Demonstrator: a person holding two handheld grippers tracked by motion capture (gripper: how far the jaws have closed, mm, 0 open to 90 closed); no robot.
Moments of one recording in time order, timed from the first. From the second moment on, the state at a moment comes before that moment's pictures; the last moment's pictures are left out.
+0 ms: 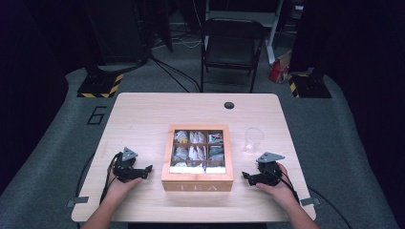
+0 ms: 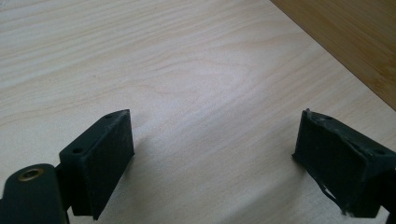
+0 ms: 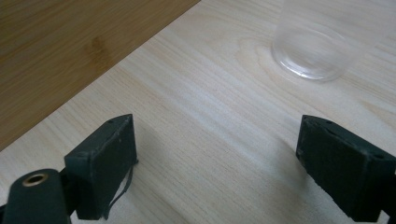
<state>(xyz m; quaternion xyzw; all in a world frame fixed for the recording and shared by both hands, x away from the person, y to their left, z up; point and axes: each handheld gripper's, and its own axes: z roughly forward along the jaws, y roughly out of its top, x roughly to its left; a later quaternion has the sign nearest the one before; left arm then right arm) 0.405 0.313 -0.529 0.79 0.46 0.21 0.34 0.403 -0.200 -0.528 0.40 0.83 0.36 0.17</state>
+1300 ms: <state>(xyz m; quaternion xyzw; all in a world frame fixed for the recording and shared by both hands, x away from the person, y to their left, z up) 0.399 0.313 -0.520 0.79 0.46 0.19 0.36 0.399 -0.202 -0.520 0.39 0.83 0.37 0.17</state>
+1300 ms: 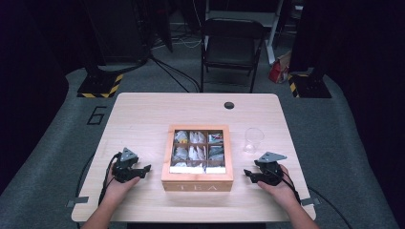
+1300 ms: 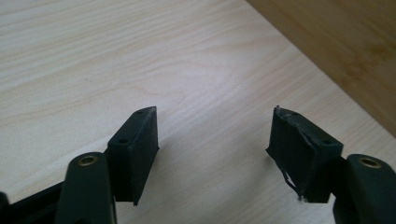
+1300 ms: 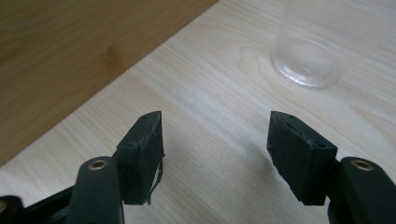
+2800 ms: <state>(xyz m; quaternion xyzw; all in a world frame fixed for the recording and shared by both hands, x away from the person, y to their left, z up) 0.351 0.302 -0.443 0.78 0.43 0.16 0.43 0.358 -0.182 -0.446 0.35 0.82 0.43 0.14</state>
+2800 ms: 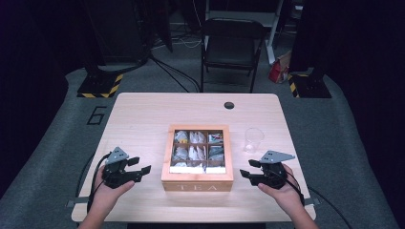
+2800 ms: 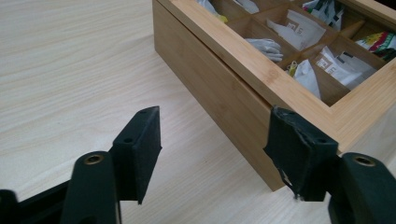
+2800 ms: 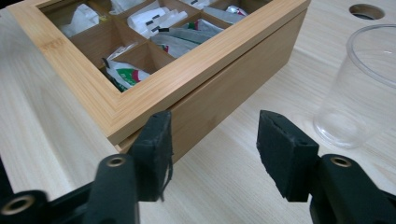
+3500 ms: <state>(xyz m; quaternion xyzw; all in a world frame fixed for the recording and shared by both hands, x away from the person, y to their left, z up) 0.334 0.289 -0.440 0.79 0.40 0.15 0.44 0.343 -0.180 -0.443 0.34 0.82 0.44 0.14</state>
